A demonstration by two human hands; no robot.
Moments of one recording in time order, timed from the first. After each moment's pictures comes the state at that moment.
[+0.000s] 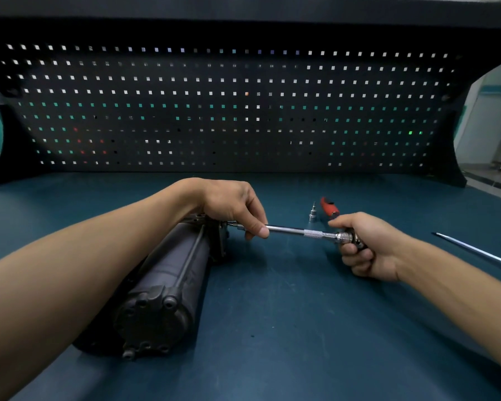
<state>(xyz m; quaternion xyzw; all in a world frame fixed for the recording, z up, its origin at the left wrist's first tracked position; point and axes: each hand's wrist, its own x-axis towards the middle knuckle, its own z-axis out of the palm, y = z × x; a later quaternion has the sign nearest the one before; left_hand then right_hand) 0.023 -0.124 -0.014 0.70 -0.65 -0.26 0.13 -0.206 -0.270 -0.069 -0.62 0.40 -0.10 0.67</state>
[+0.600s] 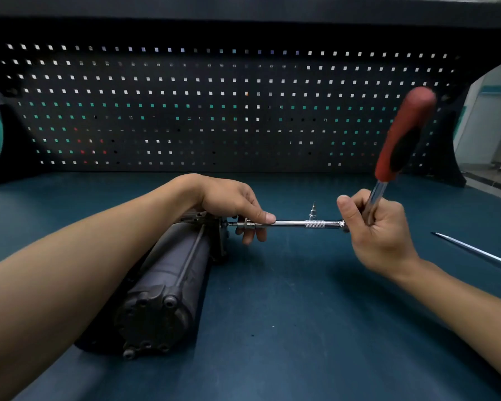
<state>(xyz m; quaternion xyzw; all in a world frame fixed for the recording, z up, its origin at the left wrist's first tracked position) 0.020 -0.121 -0.009 0.70 -0.63 -0.32 0.10 -0.211 -0.260 -0.084 -0.79 0.09 -0.54 0.28</state>
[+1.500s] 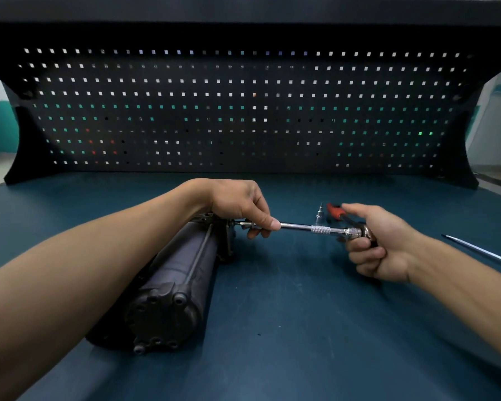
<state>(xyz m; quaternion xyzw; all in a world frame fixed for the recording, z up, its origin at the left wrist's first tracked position) 0.021 -0.120 -0.012 0.70 -0.64 -0.27 0.14 -0.210 -0.263 -0.059 -0.57 0.38 -0.10 0.72</state>
